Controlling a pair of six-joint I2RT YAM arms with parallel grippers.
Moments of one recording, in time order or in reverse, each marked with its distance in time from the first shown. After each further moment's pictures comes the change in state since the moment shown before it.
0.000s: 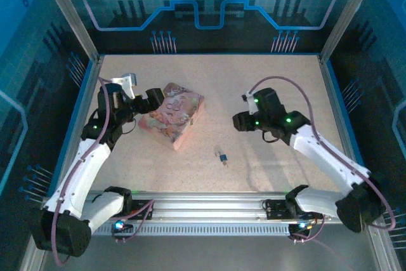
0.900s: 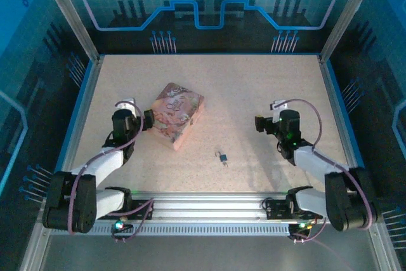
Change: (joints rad) left arm 0.076 0.195 -0.498 0.672 -0.378 0.269; right arm -0.334 0.076 -0.588 0.938 0.119 -0.238
